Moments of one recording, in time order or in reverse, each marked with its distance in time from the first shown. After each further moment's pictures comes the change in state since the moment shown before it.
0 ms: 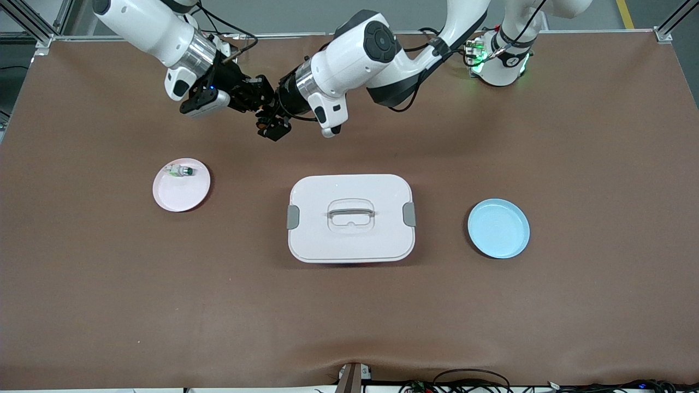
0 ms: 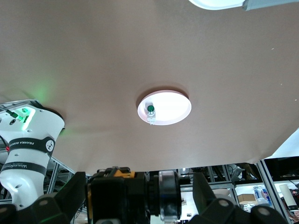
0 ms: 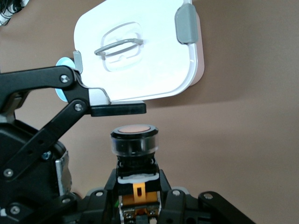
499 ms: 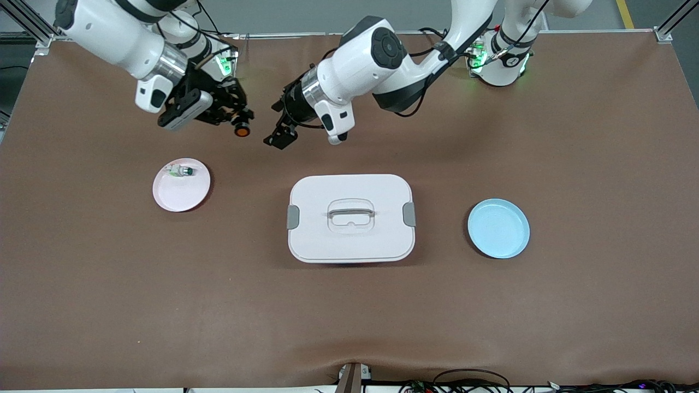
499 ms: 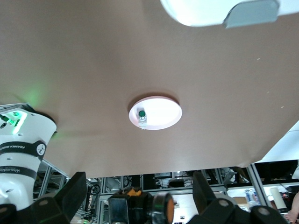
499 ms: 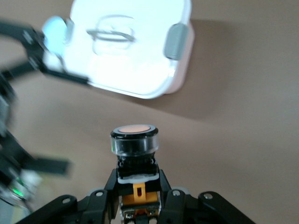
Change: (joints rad) left arm 0.037 -0.001 0.007 -0.006 0.005 -0.002 0.001; right arm -0.159 0.000 -0.018 0.027 -0.128 -0.177 -0.491
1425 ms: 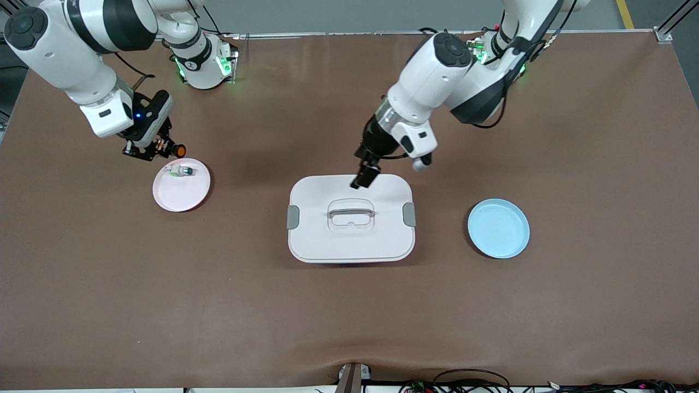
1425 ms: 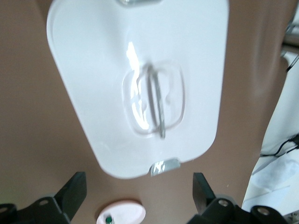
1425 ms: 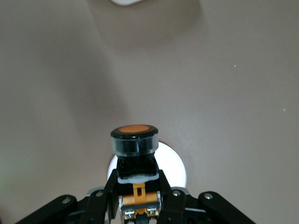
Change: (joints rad) left arm 0.281 -0.248 0.001 -0.346 0.368 -0.003 0.014; right arm -0.234 0.063 -0.004 -0.008 -0.421 0.036 -0.980
